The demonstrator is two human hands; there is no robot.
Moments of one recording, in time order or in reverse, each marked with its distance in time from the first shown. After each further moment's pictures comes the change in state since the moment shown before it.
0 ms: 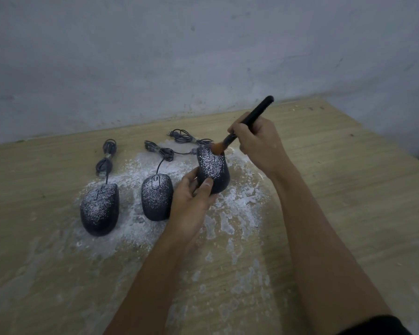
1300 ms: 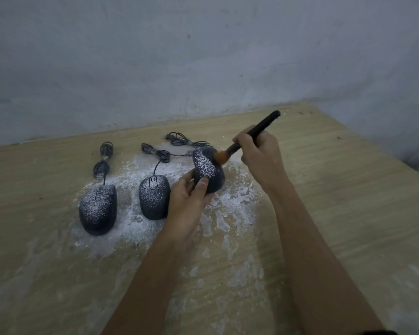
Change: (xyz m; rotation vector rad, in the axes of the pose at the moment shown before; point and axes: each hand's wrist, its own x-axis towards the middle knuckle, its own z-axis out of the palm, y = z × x) left_hand -0.002 0.002 0.001 0.005 0.011 -0.027; right_hand -0.028 0.003 -0.003 0.051 0.143 0.053
